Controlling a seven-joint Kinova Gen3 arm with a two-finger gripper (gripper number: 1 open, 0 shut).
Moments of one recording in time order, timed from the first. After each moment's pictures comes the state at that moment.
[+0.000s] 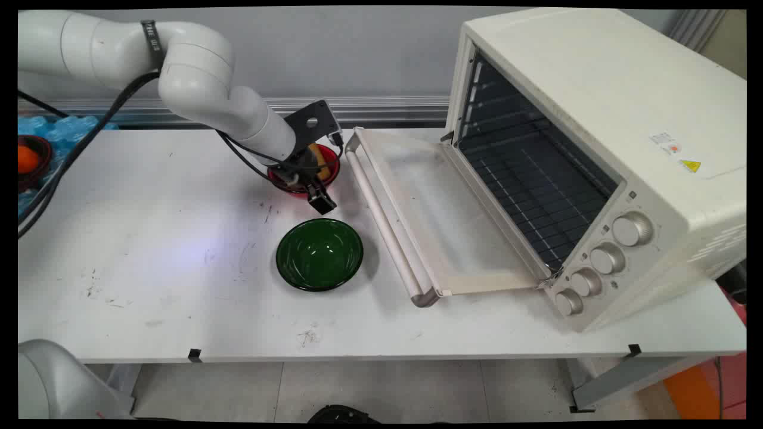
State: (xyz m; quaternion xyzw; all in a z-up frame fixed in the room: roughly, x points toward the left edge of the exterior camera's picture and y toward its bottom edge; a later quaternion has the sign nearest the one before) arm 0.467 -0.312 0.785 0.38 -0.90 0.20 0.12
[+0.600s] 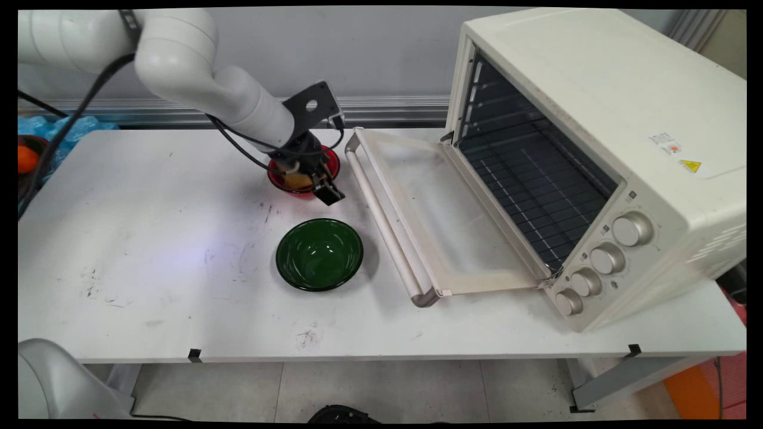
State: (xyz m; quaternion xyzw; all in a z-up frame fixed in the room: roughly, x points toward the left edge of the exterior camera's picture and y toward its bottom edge) arm 0.459 -0.302 0.821 0.36 -0.90 0.20 0.16
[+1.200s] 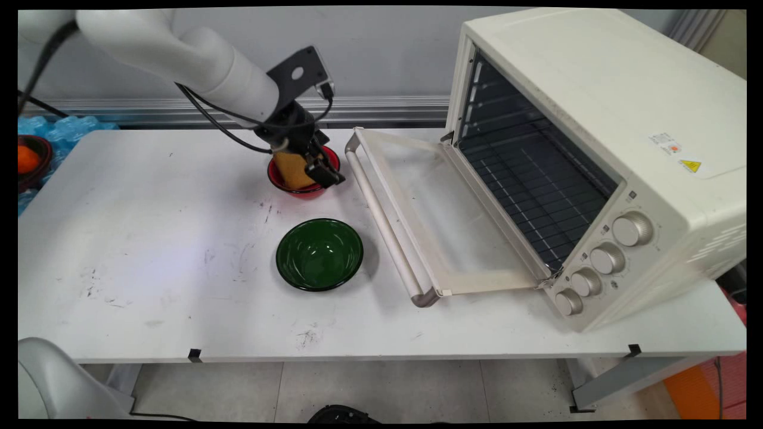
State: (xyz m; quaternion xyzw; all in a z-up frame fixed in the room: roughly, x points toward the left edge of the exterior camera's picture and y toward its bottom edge) arm 0.462 -0.281 0.878 0.35 -0.89 0.21 0.19
